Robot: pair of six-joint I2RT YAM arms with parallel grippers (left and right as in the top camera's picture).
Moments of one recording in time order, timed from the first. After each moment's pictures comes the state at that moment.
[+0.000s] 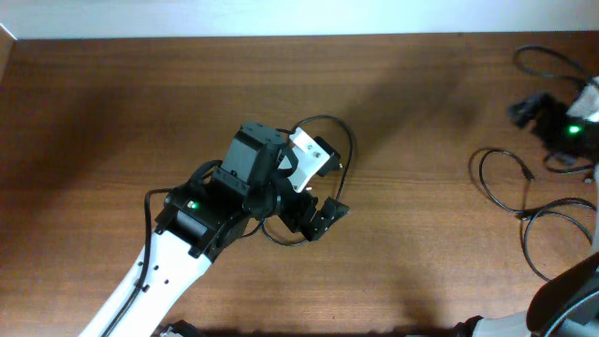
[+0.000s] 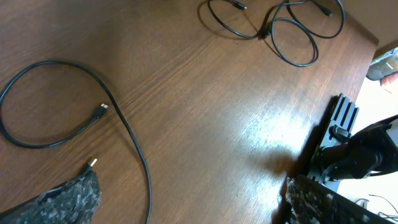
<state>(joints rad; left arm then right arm) -0.57 1.25 1.22 -0.78 0.44 0.06 -0.48 1.65 1.40 -0.79 -0.51 0.17</state>
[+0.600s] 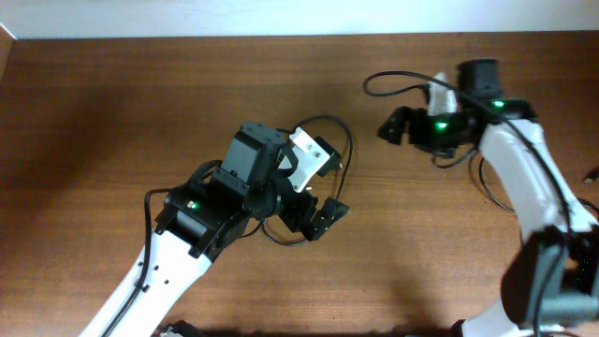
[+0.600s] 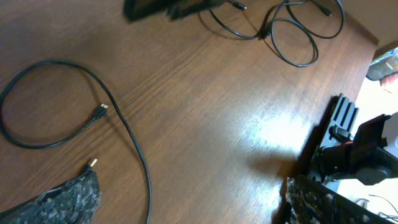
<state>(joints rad) -0.57 1.25 1.22 -0.78 0.44 0.06 0.04 1.77 1.40 -0.82 -0.52 0.23</state>
